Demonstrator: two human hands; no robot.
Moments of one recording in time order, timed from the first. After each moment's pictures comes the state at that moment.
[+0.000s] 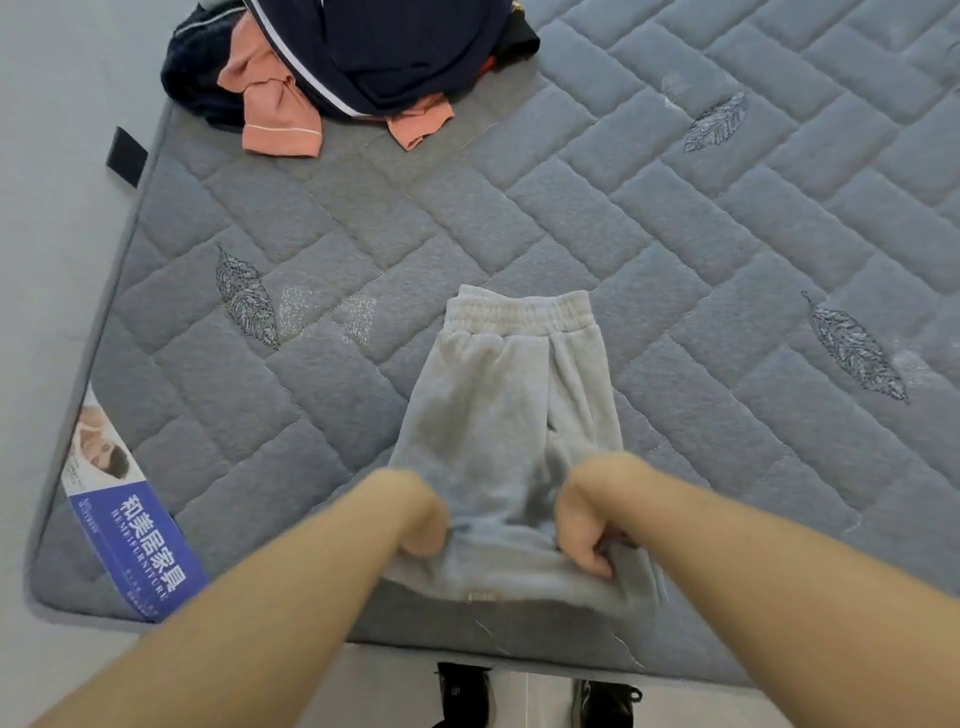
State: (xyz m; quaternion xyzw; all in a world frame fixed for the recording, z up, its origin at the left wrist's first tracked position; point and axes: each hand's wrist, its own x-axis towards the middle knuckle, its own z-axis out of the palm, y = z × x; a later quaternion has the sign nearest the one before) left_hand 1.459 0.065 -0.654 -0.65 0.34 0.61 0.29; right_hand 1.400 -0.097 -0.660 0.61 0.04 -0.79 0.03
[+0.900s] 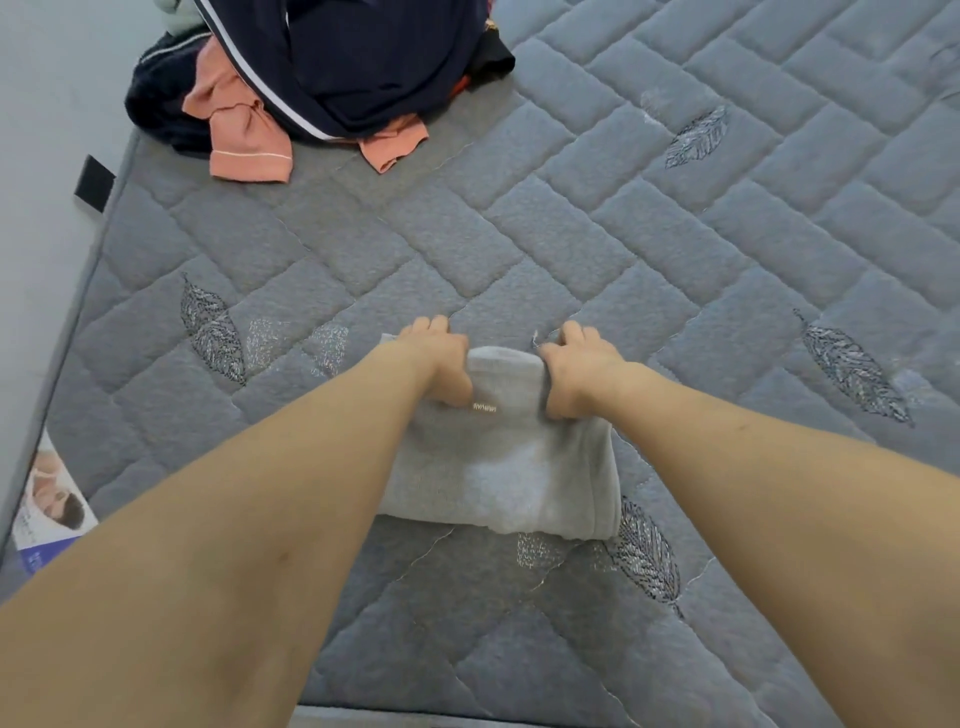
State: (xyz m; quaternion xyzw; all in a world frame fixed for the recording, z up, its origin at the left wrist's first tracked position) left_hand 1.595 -0.025 -0.675 -0.87 0.32 0.37 0.10; right_hand 1.490 -0.190 -0.687 0.93 -0.11 -0.33 -0.09
